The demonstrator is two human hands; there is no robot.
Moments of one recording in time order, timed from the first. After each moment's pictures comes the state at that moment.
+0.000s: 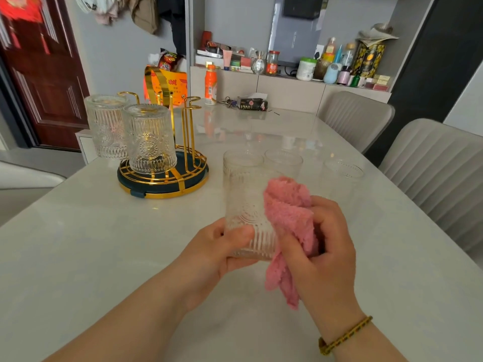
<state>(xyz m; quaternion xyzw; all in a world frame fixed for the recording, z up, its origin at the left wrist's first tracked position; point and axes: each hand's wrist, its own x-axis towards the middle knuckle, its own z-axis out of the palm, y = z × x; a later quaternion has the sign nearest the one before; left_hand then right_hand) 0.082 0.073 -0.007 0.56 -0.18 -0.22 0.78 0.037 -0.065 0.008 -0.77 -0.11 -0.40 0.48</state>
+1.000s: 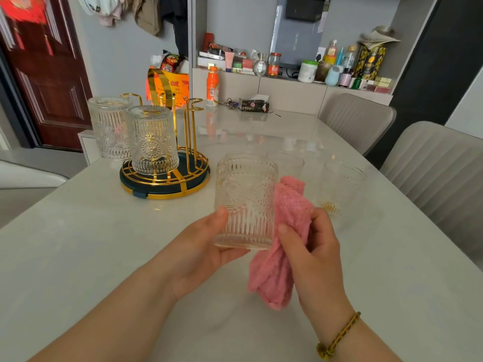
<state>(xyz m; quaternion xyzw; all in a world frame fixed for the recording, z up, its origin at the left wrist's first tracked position) 0.088 0.085 0.003 0.49 -0.15 -0.26 0.82 0.040 -0.060 0.006 -0.68 -0.03 -0.28 0.68</state>
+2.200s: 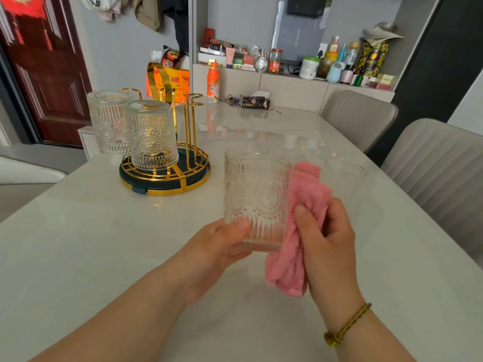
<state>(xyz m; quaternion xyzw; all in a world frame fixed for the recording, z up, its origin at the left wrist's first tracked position) 0.077 0.074 -0.002 0.59 -0.17 -0.24 0.75 0.043 -0.070 0.012 -0.69 0.01 -0.32 0.65</state>
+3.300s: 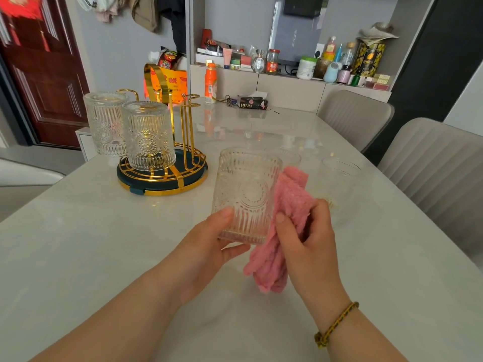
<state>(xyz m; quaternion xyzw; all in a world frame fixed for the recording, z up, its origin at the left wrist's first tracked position) 0.079 0.072 -0.003 0.55 -0.14 -0.20 0.80 0.042 -0.063 0.009 -0.74 -0.04 -0.31 0.60</state>
